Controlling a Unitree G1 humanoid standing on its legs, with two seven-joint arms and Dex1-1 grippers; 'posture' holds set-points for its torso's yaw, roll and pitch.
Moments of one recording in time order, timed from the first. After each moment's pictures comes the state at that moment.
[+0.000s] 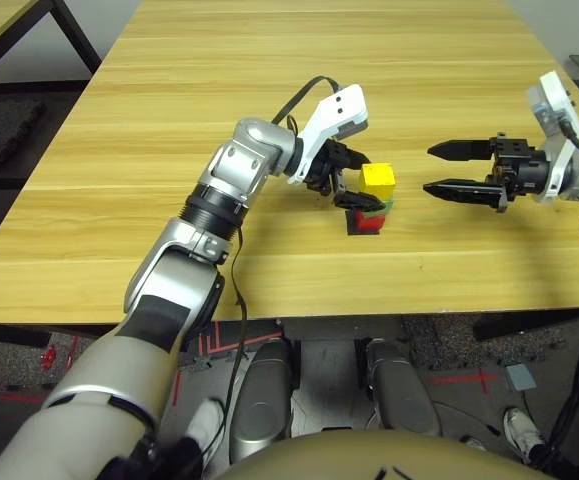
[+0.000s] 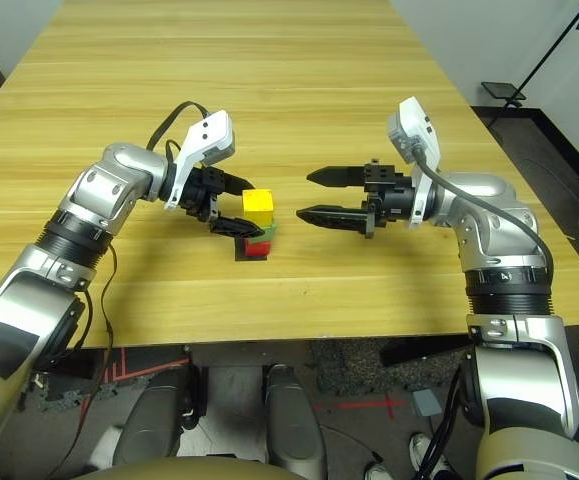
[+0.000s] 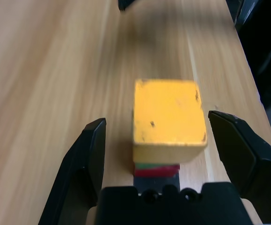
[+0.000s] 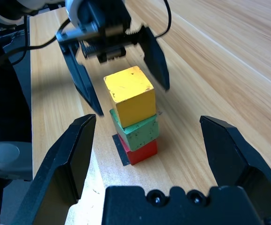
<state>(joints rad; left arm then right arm) -1.01 0.30 -0.29 0.41 -0.16 0.58 -1.22 -0.67 -0.74 -0.03 0.30 0.45 0.50 1.41</state>
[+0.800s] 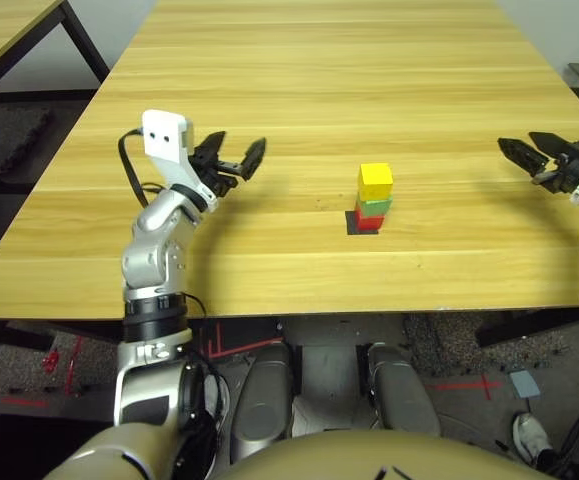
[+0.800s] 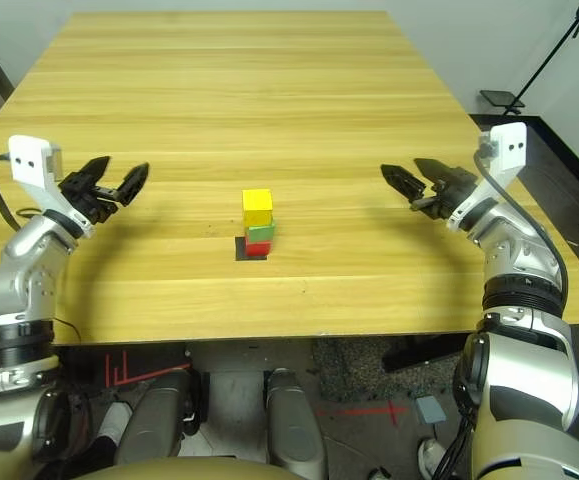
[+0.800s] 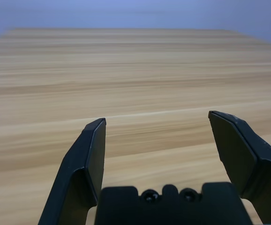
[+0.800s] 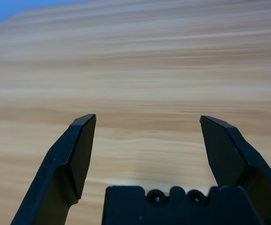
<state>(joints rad) -0.38 0.21 0.33 0.16 -0.19 0.11 -0.35 -0.73 -0.70 -0.38 1.14 0.39 -0.06 0.82</state>
